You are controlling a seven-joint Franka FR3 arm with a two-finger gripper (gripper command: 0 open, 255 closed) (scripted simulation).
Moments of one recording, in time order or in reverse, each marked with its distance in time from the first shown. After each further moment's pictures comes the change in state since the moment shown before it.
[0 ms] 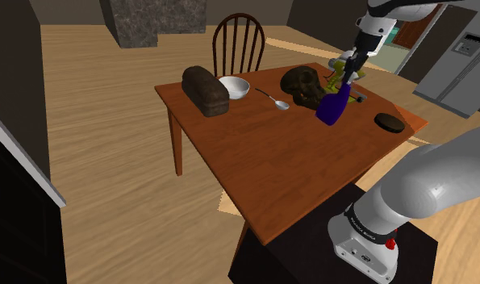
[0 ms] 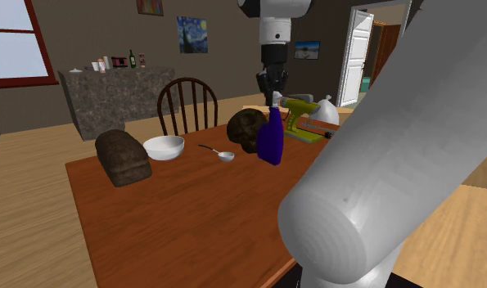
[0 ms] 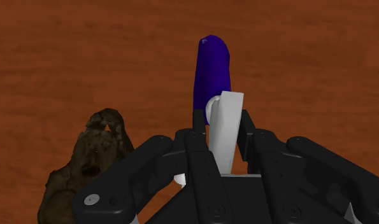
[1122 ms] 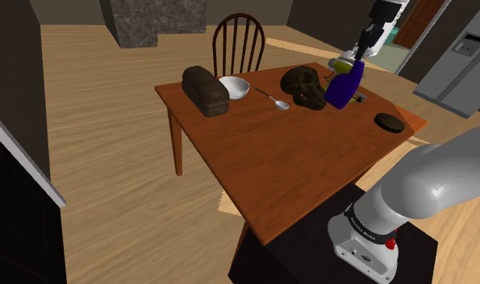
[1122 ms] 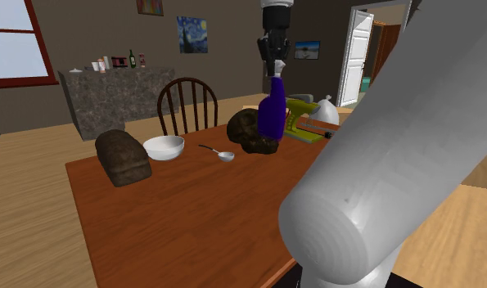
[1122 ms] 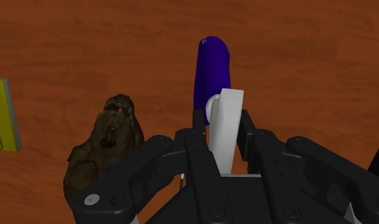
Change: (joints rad) arm 0.011 0.007 0.023 0.236 0.017 -0.229 -0.010
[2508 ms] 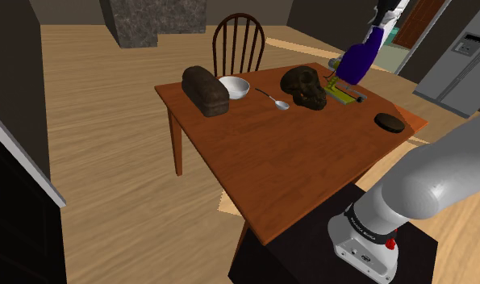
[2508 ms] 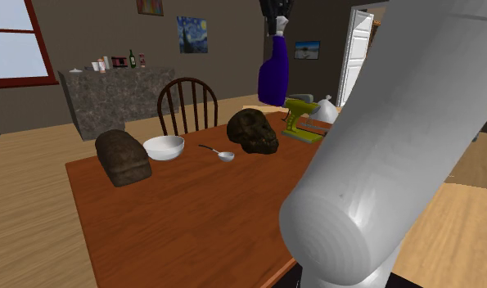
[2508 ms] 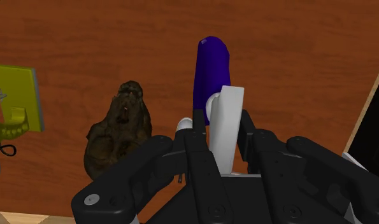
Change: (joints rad) arm 0.016 0.125 -0.016 0.404 0.053 -0.290 -0.049
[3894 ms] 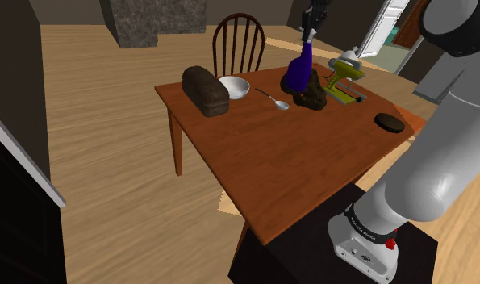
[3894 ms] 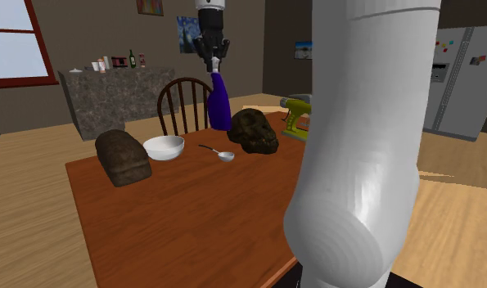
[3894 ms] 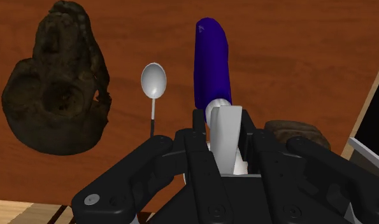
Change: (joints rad) arm 0.078 0.352 0.074 0.080 0.176 0.226 0.174
